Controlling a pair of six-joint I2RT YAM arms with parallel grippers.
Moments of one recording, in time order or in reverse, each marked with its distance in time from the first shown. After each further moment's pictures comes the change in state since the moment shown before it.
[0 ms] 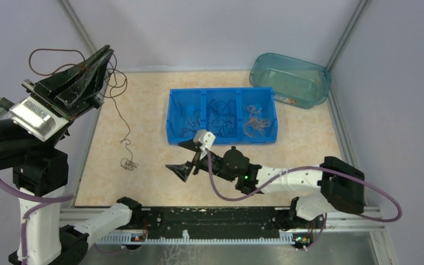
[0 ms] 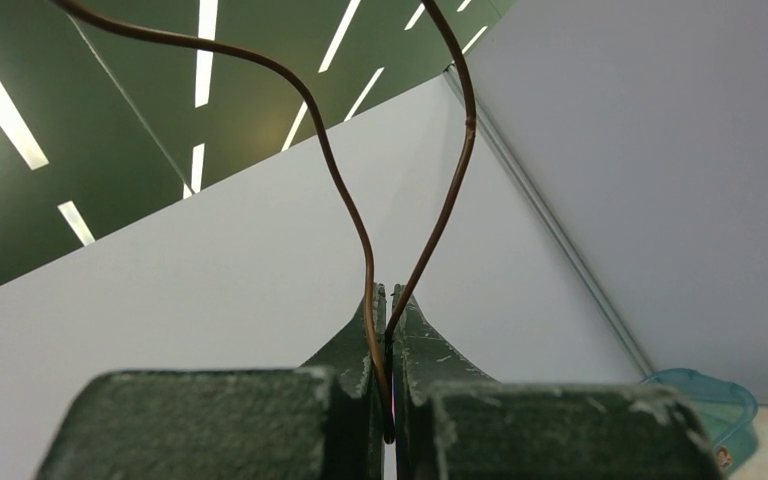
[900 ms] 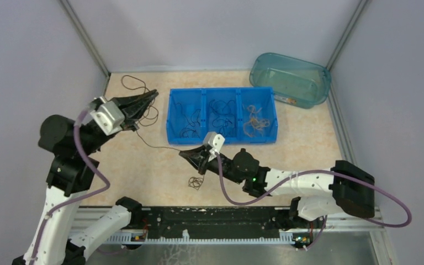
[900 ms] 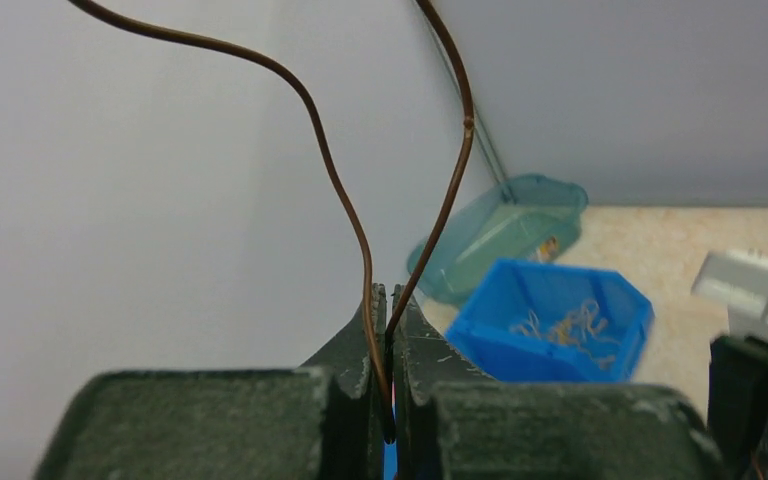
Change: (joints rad) left arm 0.000 -0.170 -0.443 -0.127 0.033 0.002; right arm 0.000 -0.036 -0.032 0.029 0.009 -0.064
